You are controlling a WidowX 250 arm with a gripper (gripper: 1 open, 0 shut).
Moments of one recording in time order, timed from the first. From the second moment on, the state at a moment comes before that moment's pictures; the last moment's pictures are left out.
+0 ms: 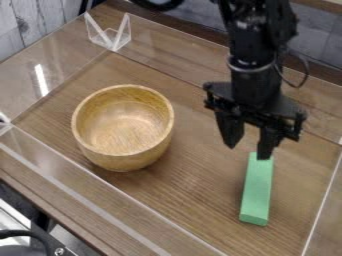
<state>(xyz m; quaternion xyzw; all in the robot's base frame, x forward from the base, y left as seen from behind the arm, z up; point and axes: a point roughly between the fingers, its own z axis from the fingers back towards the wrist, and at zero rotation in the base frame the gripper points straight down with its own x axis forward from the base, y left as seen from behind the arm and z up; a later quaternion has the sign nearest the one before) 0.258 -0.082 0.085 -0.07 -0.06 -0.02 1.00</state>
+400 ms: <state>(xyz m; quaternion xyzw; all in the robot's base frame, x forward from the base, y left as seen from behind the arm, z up) 0.262 -0.076 0.072 -0.06 -0.05 0.03 1.00</state>
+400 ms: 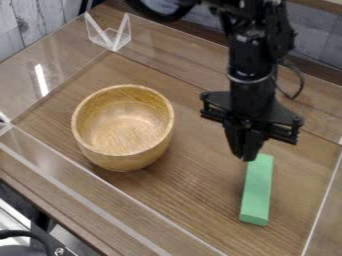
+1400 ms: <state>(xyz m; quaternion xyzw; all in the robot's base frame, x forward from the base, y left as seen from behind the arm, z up) 0.258 -0.070 0.100 -0.06 -0.06 0.13 0.99</state>
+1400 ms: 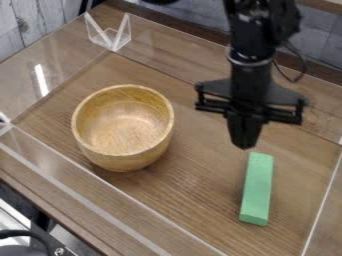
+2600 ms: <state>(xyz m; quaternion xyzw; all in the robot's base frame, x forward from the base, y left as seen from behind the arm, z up) 0.242 -0.087 0.088 -0.06 -0.07 0.15 0.98</state>
